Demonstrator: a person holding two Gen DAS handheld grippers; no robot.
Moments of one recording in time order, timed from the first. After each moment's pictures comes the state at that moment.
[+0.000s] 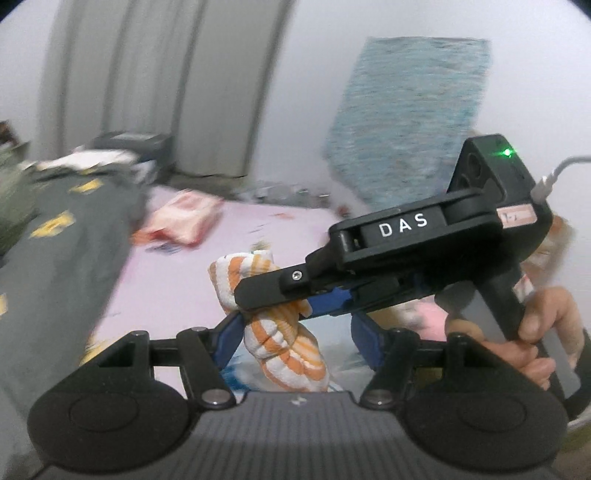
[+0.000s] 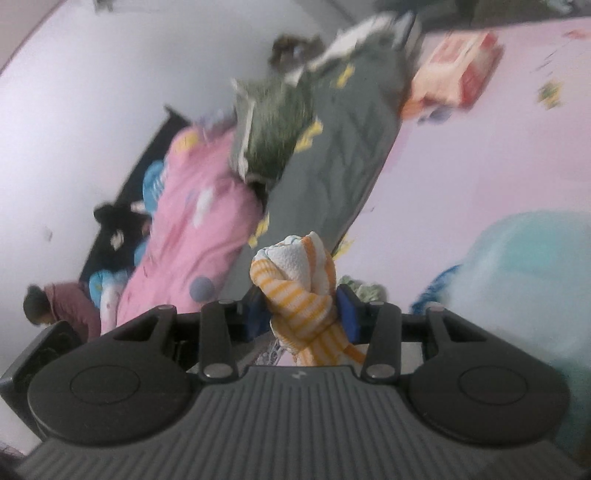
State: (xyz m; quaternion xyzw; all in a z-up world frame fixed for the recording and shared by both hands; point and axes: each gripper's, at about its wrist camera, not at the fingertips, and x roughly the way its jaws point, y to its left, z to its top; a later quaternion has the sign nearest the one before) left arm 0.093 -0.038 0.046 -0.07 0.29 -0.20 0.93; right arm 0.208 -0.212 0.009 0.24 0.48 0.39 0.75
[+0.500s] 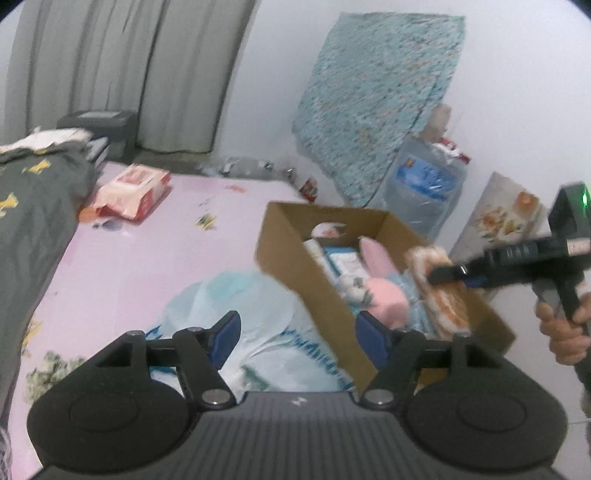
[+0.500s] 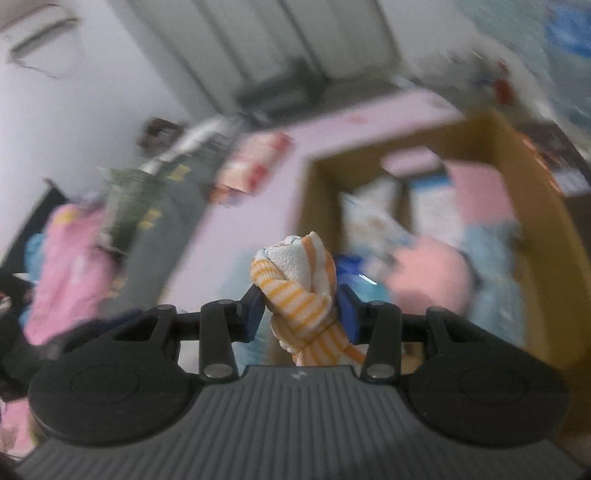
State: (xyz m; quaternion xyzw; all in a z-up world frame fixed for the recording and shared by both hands) left arm 0.103 -0.081 0.025 -0.08 0.33 -0.23 0.91; right arm 0.123 -0.438 0.029 0.19 0.44 0.15 0.87
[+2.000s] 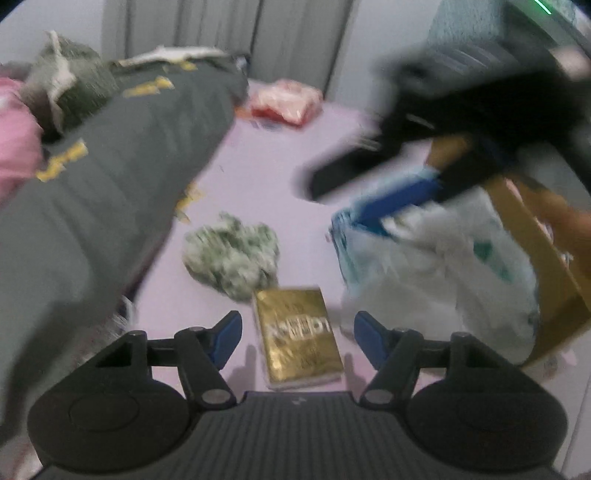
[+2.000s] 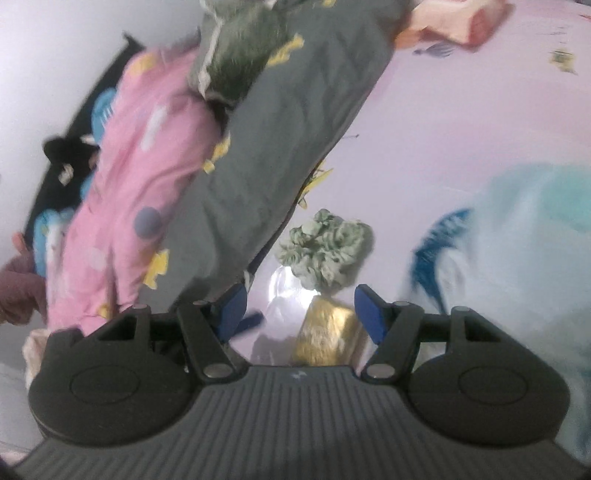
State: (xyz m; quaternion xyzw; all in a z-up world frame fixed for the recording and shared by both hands) left arm 0.077 0.046 -0.068 -0.08 0.43 -0.08 0.90; right arm 0.210 -0.108 -0.038 0.10 0.58 0.37 0.72
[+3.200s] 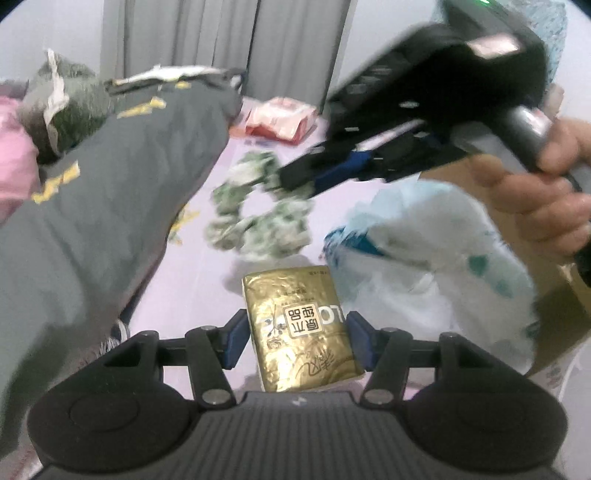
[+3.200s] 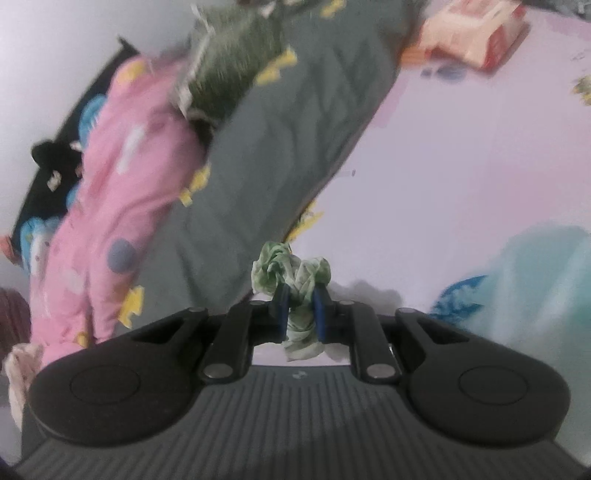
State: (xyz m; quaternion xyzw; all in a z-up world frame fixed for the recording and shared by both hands) left arm 0.066 0.028 -0.051 -0.07 0.39 -0.07 0.91; right arm 0.247 -0.100 -0.043 0.11 0.55 0.36 0.75
